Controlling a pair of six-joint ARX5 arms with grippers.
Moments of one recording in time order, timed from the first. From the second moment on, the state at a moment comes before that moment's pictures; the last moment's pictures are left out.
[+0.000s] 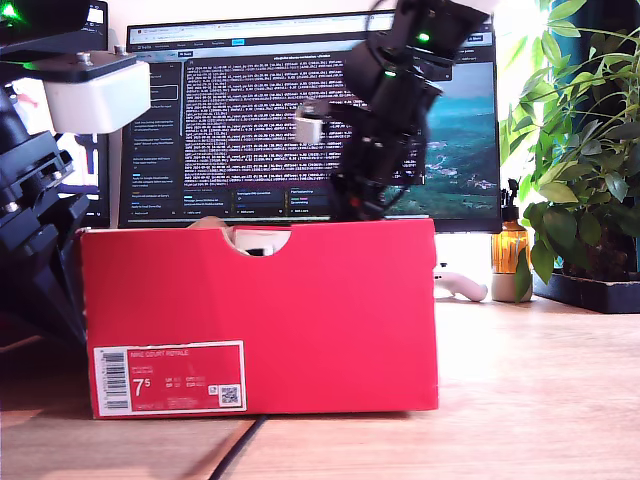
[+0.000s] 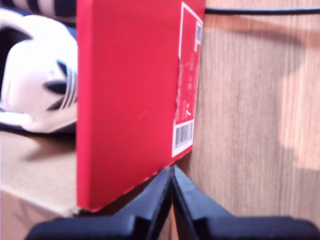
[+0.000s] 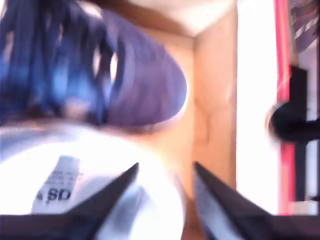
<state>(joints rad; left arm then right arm) -0.72 1.15 0.60 -0.45 -0.11 0.84 0.50 2.14 1.86 -0.64 -0.14 -1.15</state>
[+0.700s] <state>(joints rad) -0.72 1.15 0.60 -0.46 -0.10 0.84 0.59 2.03 2.02 -0.89 0.19 -0.64</state>
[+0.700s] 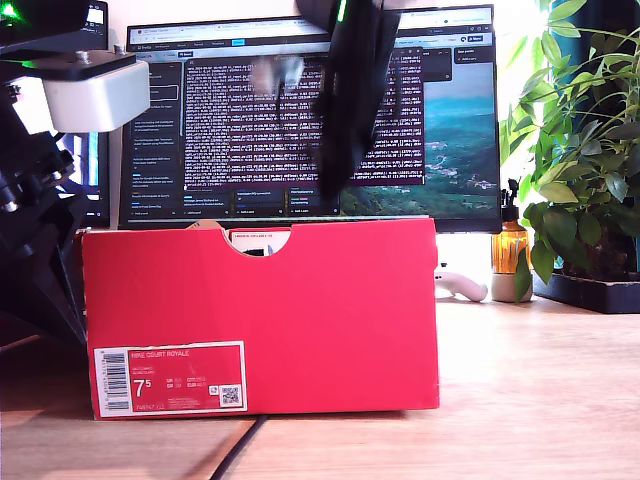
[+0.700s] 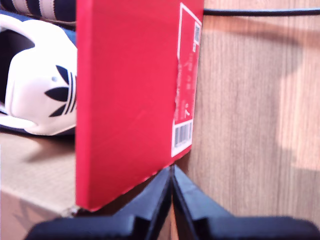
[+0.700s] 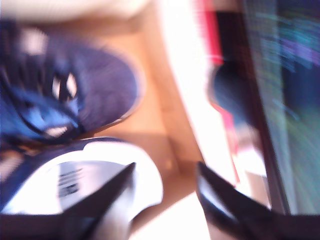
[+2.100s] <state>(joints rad) -0.85 0.74 0.61 -0.59 -0.13 0.35 0.48 1.83 2.03 -1.23 0.18 -0.06</state>
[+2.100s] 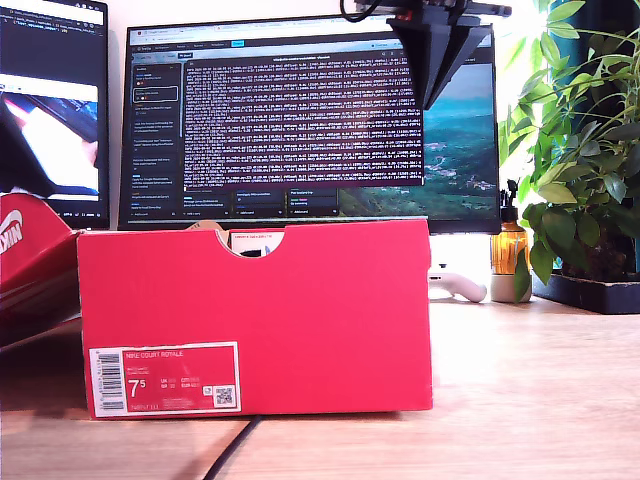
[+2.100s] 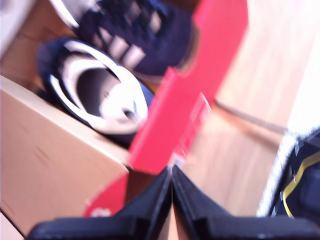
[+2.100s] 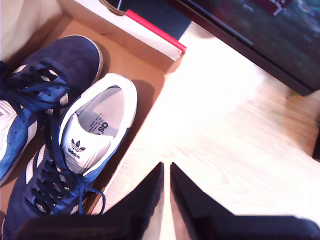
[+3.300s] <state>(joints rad) -0.16 0.76 0.59 -0.15 0.19 0.15 0.20 0.94 0.61 -0.14 0.19 -0.11</state>
